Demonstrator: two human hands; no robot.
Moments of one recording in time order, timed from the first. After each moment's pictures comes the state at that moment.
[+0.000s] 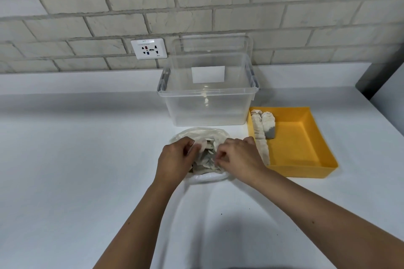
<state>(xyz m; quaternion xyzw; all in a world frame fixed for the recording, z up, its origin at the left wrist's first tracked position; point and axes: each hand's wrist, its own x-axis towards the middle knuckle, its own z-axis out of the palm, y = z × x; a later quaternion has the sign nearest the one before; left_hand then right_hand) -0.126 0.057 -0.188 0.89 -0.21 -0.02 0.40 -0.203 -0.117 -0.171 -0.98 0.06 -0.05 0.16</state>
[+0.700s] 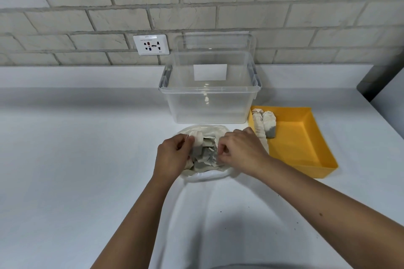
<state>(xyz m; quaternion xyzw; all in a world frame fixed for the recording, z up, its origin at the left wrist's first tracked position) -0.129 0.060 -0.176 0.85 -0.12 -0.08 0.51 -0.197 -0.121 -0.146 -1.00 0.01 -0.01 0.09</state>
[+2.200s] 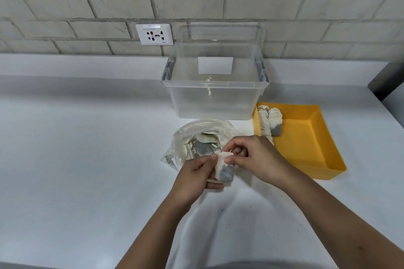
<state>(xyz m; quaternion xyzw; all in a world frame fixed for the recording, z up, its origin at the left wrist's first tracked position) -0.191 0.043 -0.170 0.67 -0.04 -0.33 0.66 -0.222 -0.133 -0.145 -0.91 0.06 0.01 0.42</state>
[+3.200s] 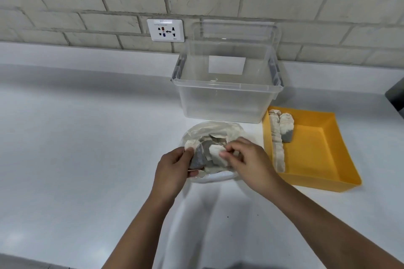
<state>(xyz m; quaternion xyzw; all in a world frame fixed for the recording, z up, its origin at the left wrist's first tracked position) -0.158 0.077 -0.174 0.74 0.04 -0.19 0.65 -0.203 -0.112 -0.184 -0.90 0.03 -0.10 0.42</state>
